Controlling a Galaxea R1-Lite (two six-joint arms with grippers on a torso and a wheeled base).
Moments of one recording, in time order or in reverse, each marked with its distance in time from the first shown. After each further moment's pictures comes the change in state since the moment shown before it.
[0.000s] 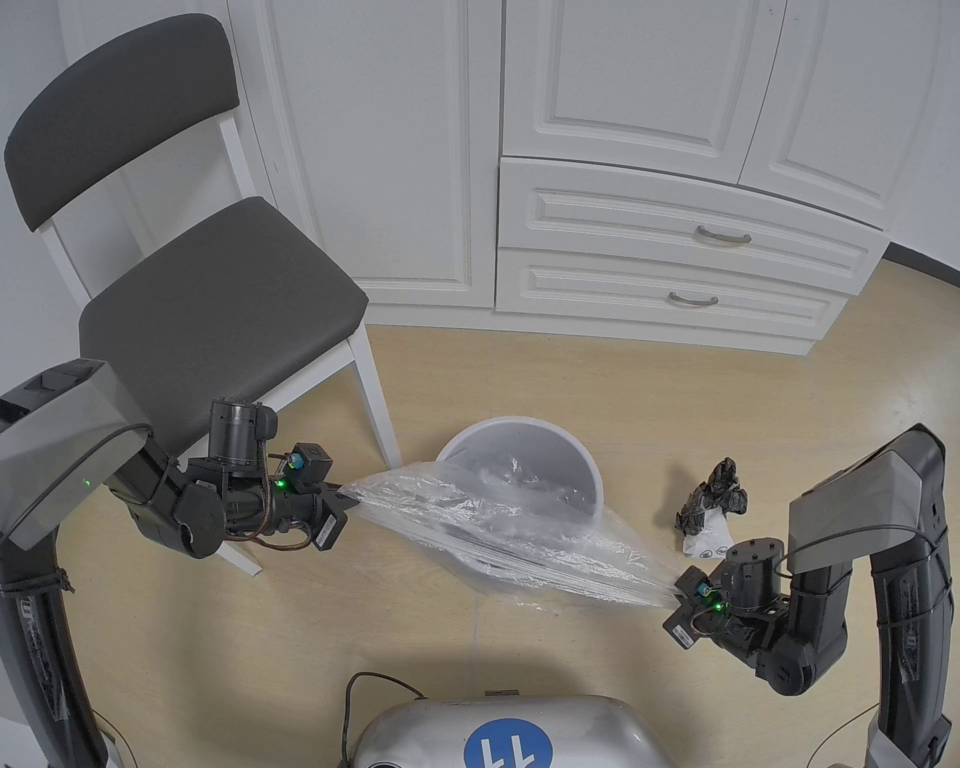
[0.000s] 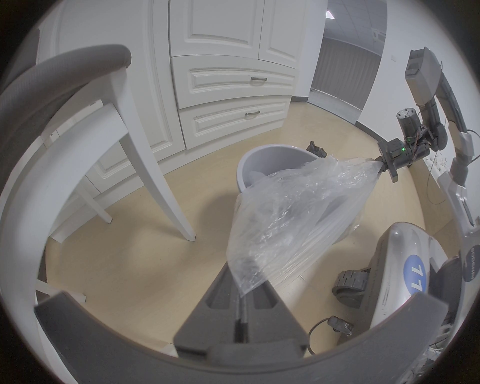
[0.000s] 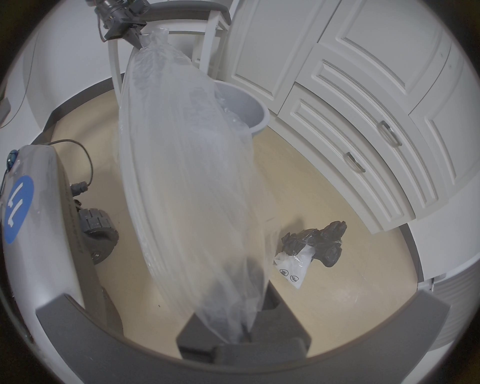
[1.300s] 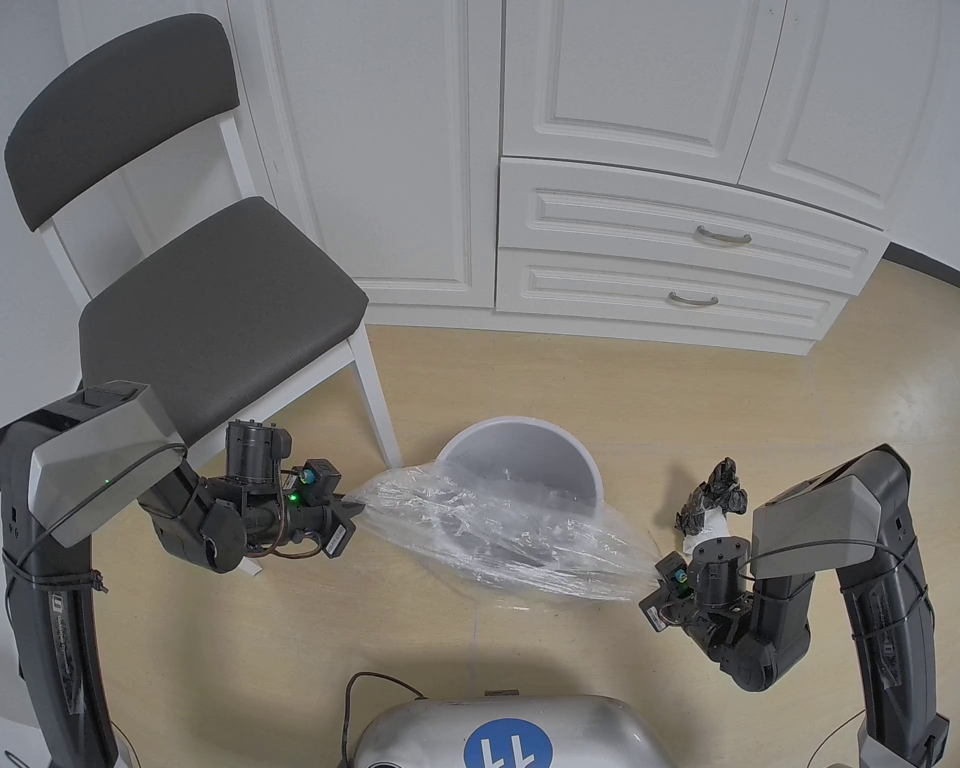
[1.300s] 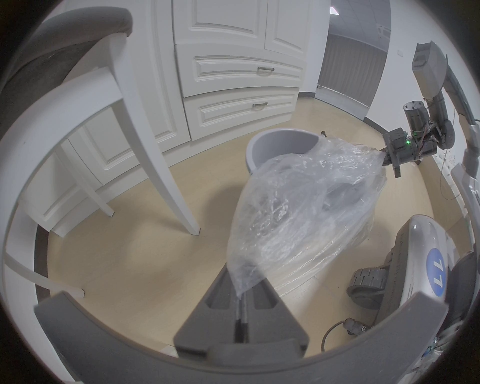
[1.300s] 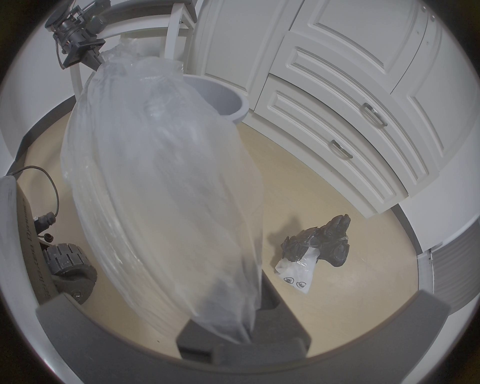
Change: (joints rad) left arm -0.008 0.129 -0.028 -0.114 0.036 -0.009; right arm 0.040 0.120 -0.191 -0.003 -0.110 0.137
